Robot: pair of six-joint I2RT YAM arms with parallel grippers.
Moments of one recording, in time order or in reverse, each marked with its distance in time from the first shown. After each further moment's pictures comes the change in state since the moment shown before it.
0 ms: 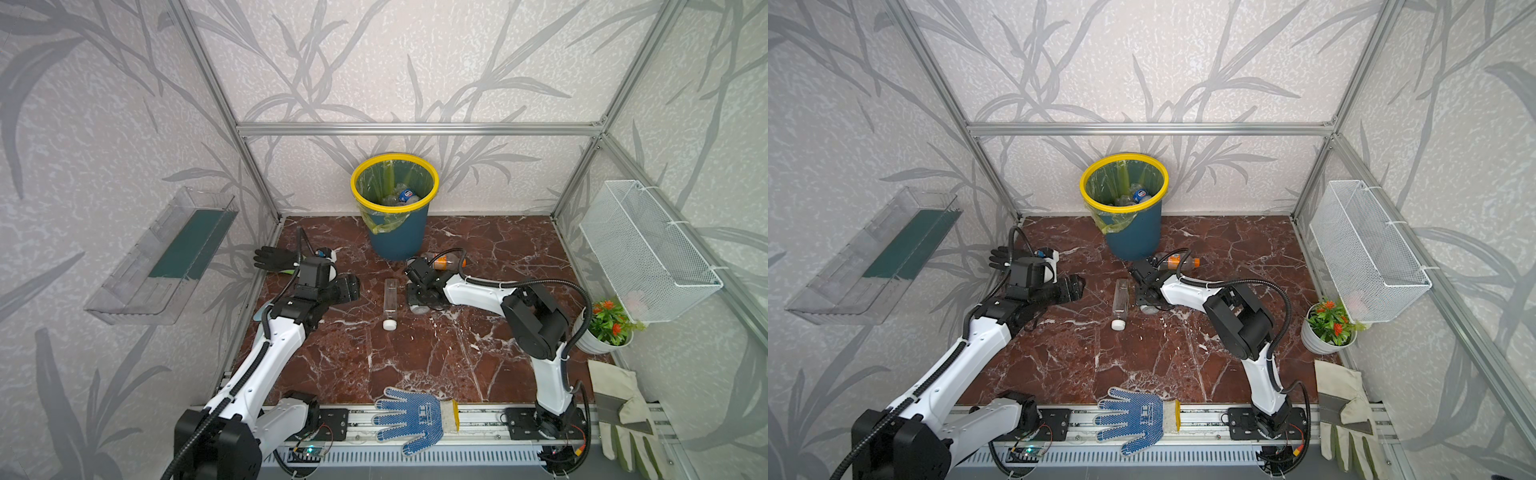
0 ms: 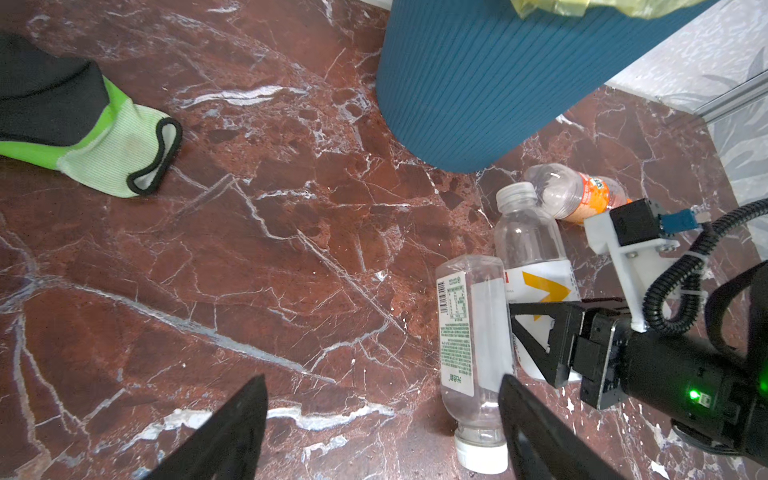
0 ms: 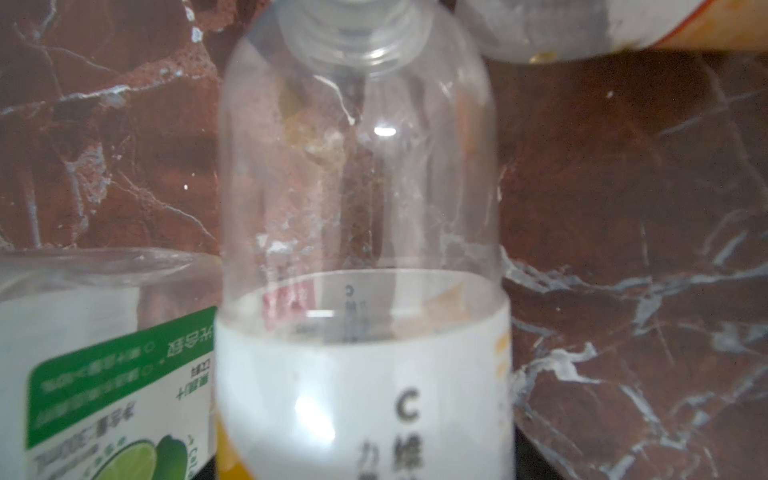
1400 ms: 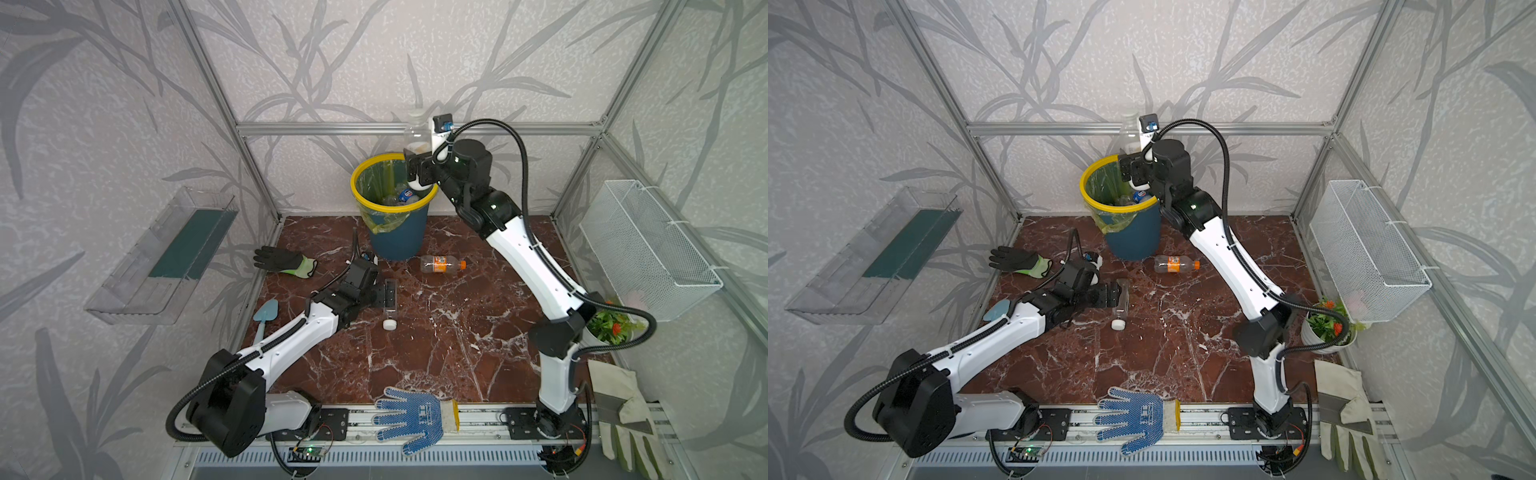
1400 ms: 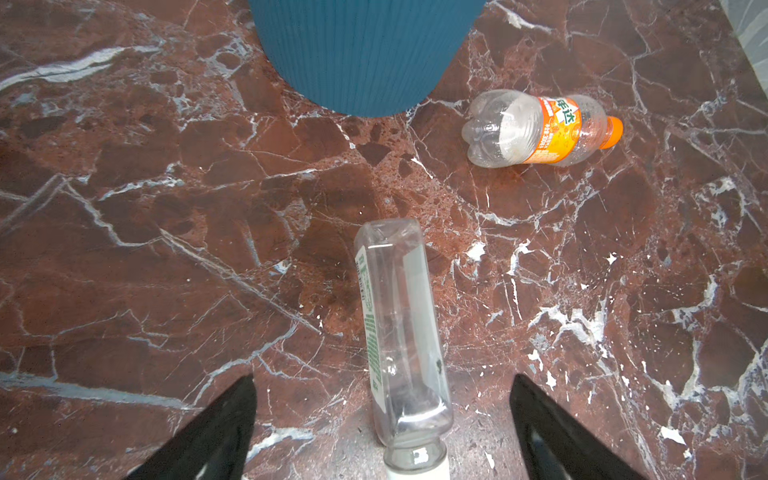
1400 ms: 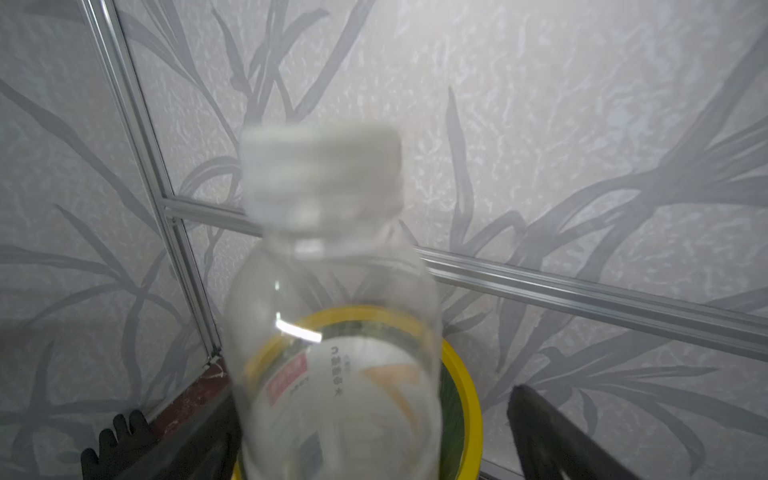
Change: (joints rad) left arm -0.323 0.219 0.047 0.101 -0.158 -0.058; right arm -0.126 0.000 1.071 -0.052 0.116 -0.645
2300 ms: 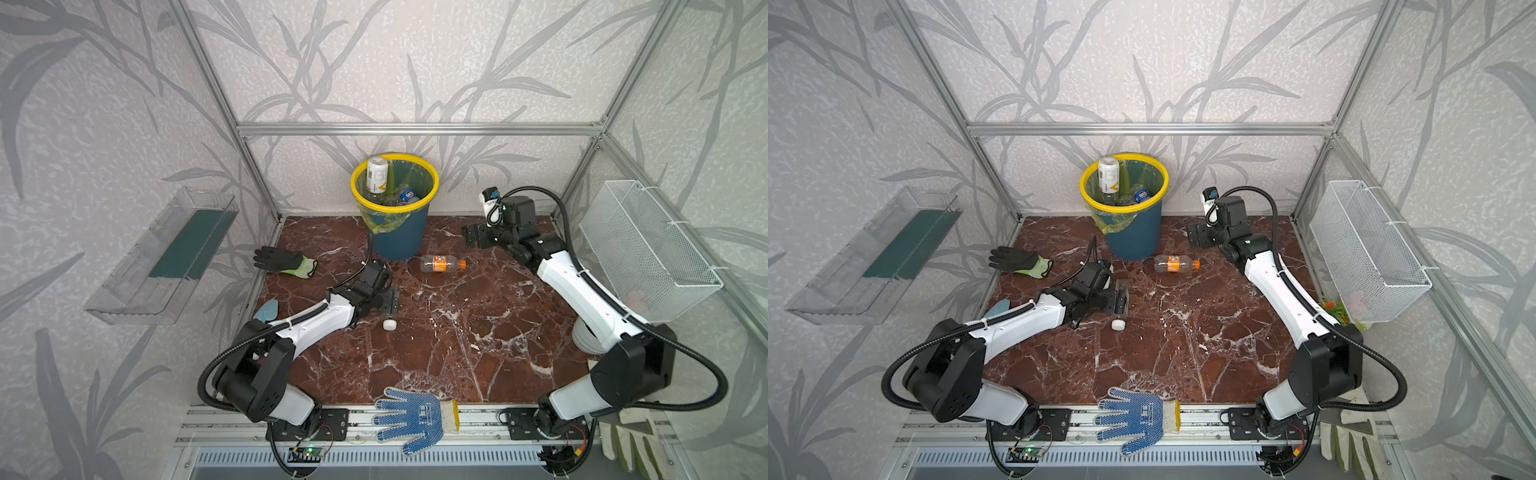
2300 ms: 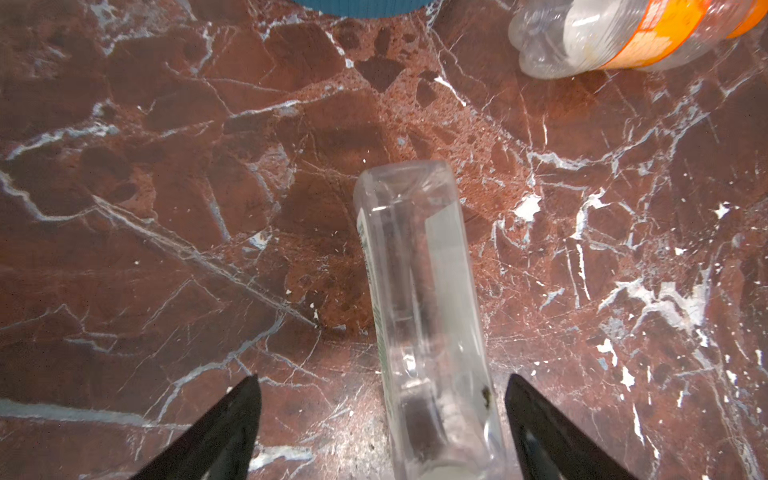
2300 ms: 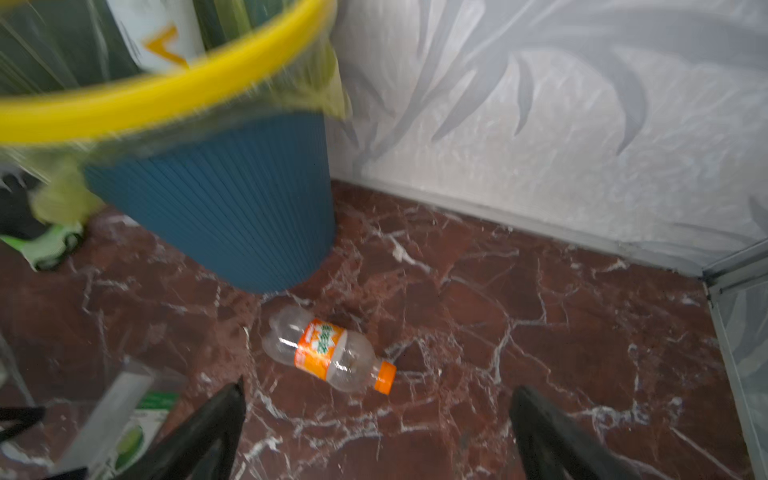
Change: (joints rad) left arm -0.014 0.194 0.020 0.012 -0.001 0.035; right arm -0.328 -0.480 -1.046 0.002 -0.277 -0.037
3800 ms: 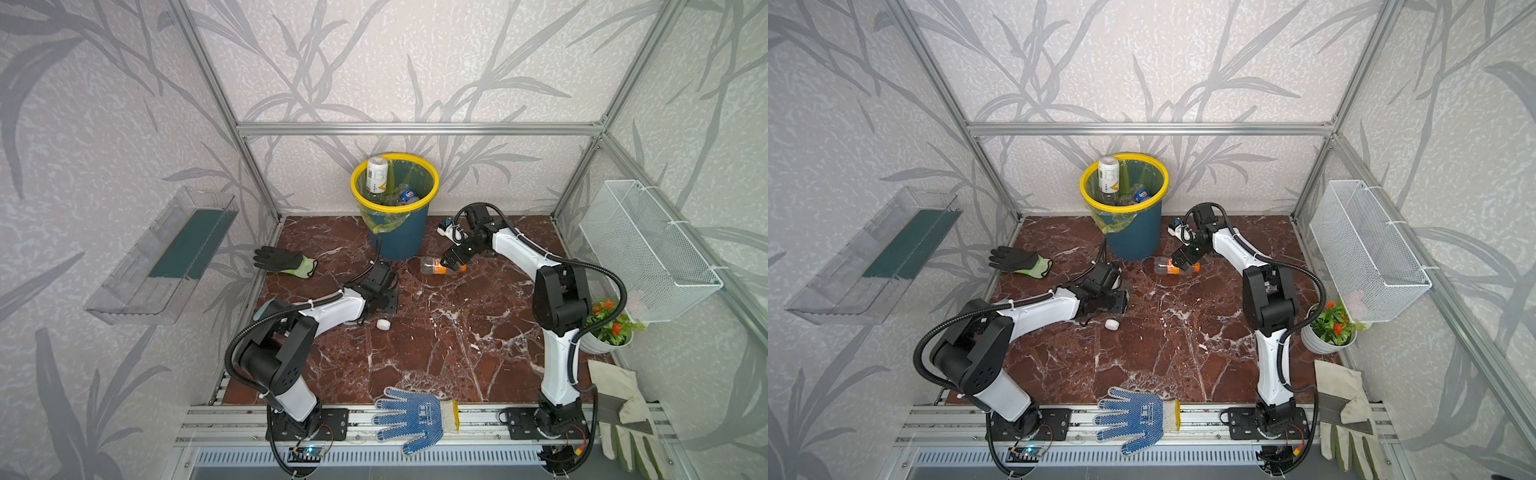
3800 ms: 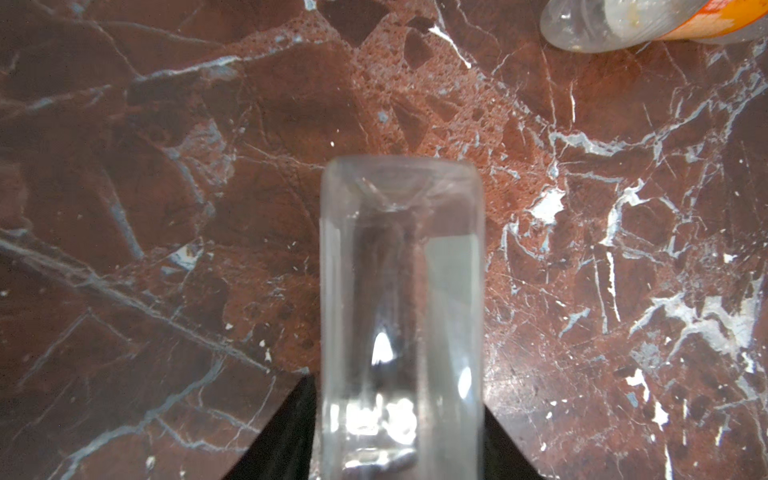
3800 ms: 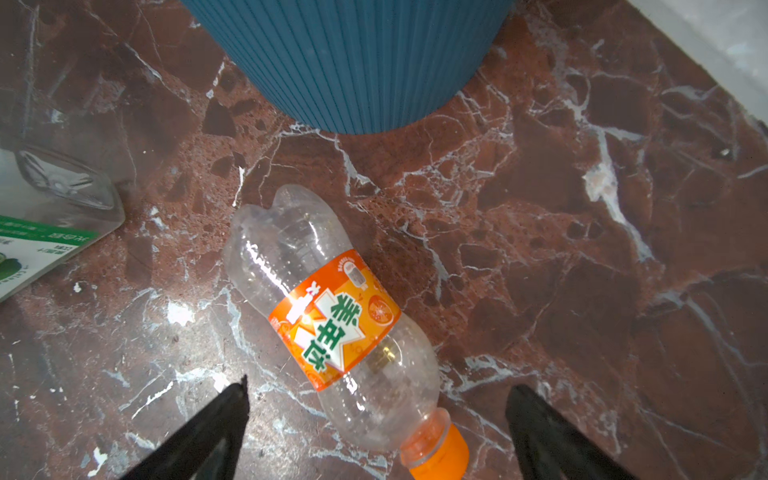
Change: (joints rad) left arm -0.003 0.145 0.040 0.058 0.048 -0.009; right arm -0.023 0.528 0.310 -0.220 -0.298 -0.426
